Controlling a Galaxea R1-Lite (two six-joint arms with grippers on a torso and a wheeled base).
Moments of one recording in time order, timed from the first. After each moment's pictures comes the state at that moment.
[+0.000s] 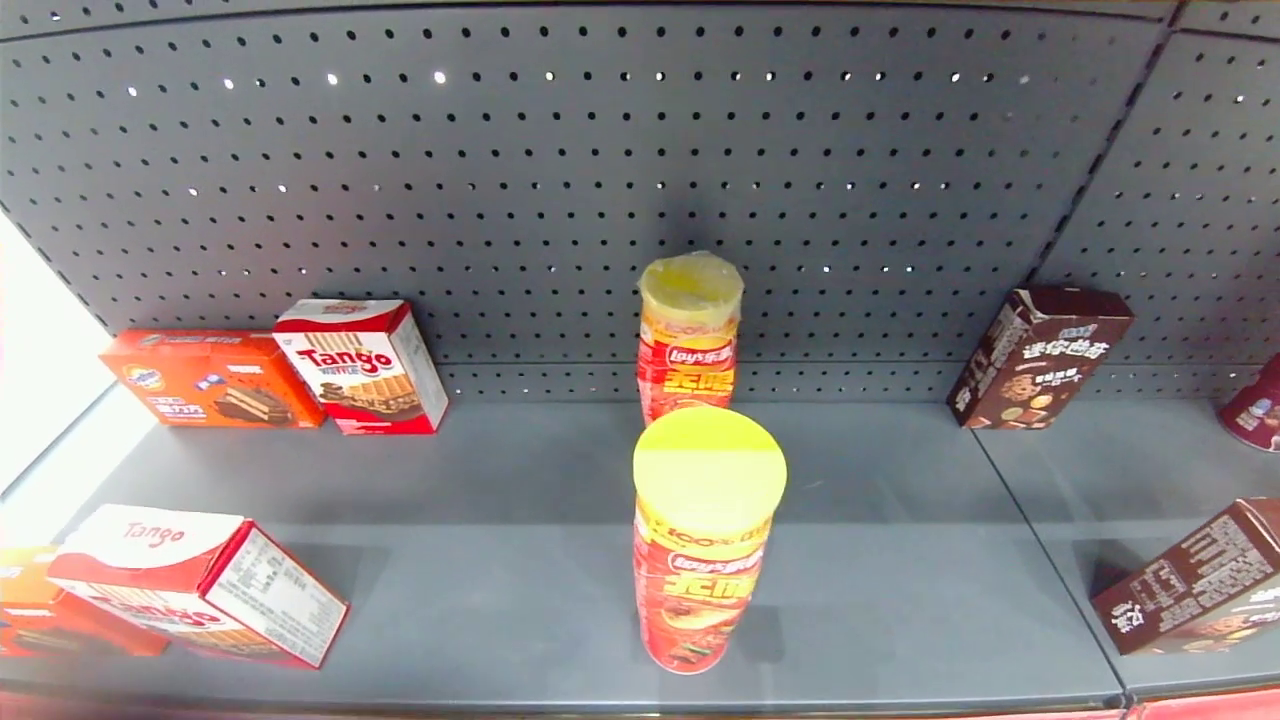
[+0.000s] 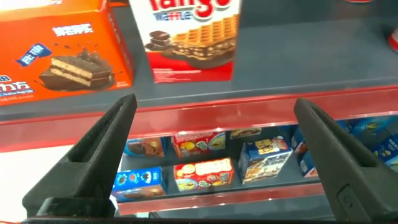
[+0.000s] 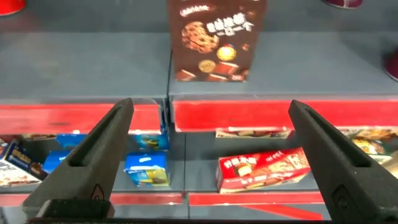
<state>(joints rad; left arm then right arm) -0.01 0.00 0.00 0.00 -0.07 0.04 0.00 0.00 0.00 0.00 -0.01 -0.01</state>
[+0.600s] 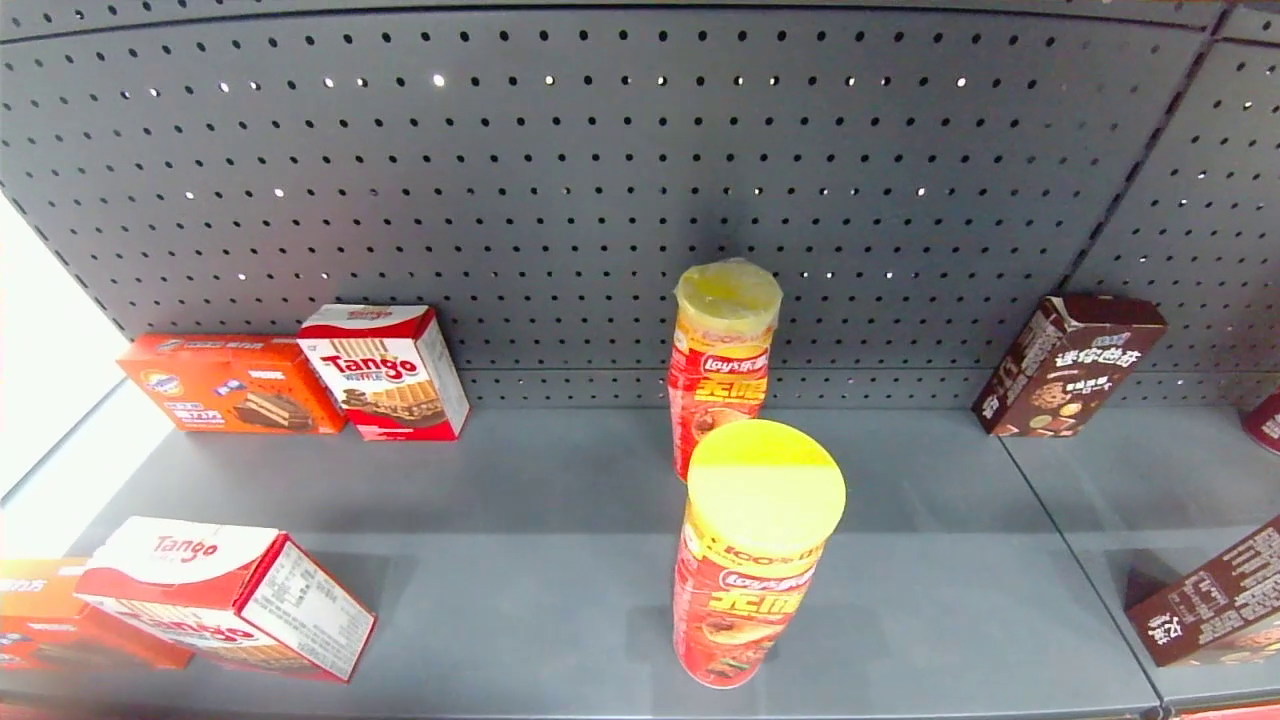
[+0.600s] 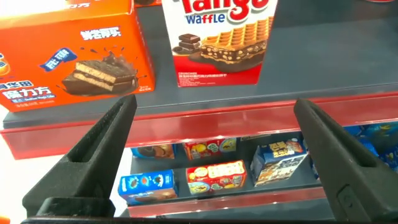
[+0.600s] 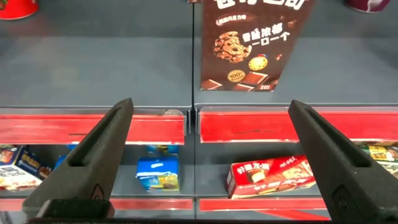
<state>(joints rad) -0.01 0.00 0.00 0.00 -0.06 0.04 0.00 0.00 0.00 0.00 -0.01 -0.01</state>
